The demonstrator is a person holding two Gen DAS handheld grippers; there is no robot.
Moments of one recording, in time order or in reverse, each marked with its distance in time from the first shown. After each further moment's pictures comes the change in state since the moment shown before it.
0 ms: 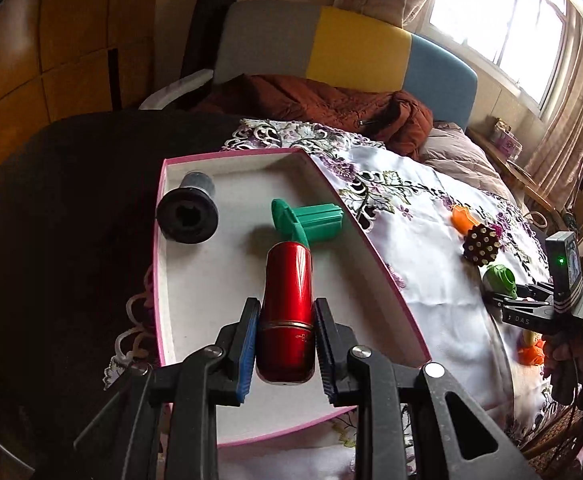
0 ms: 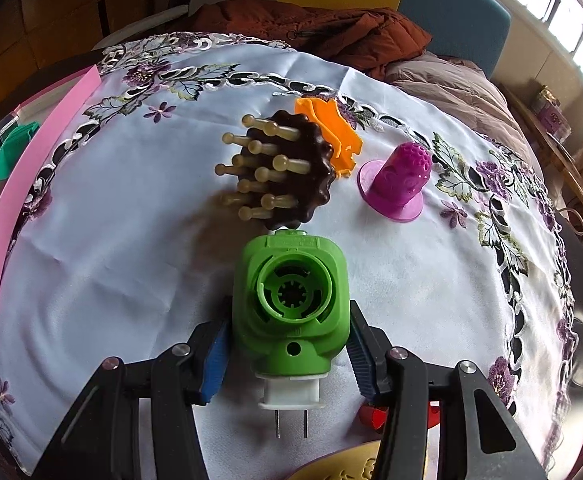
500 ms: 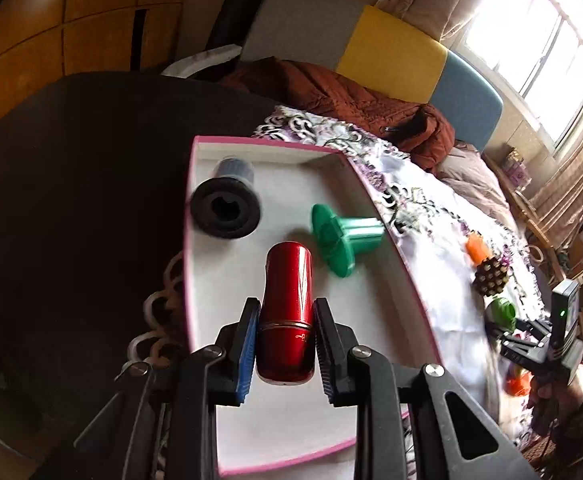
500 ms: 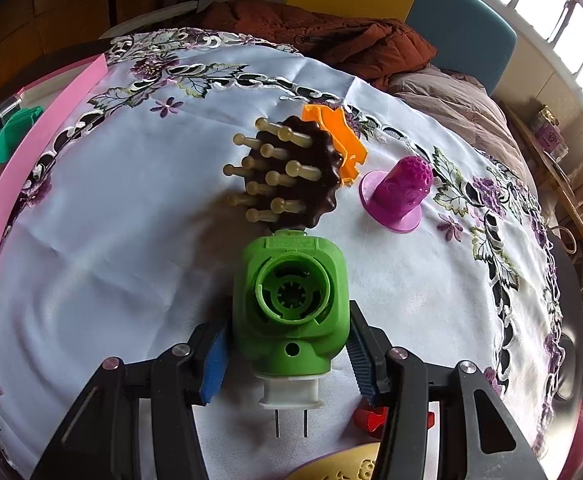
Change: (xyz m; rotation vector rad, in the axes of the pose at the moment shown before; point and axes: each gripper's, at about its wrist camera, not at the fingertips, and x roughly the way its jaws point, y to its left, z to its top) left arm 0.022 0.043 0.021 -0.150 0.057 -0.066; right arm -0.002 0.007 0.001 -0.058 -0.013 -0.040
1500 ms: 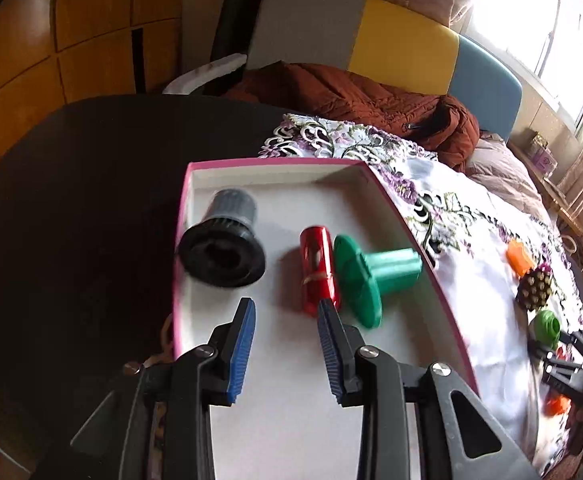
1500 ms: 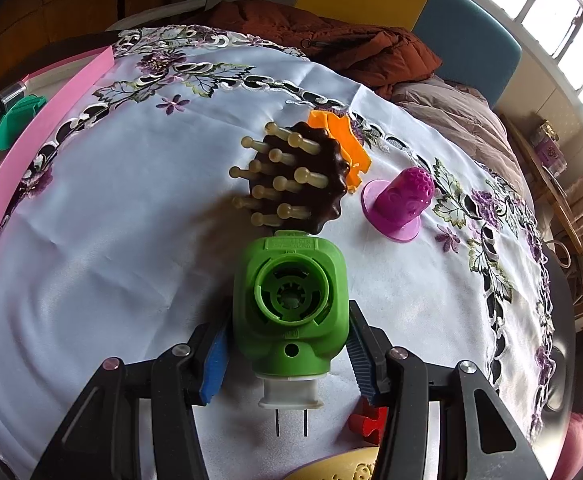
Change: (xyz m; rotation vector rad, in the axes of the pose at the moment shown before) left arm 0.034 -0.012 0.020 0.079 -0.020 0.155; right arm -0.002 0.004 0.000 -0.047 -0.009 -0.022
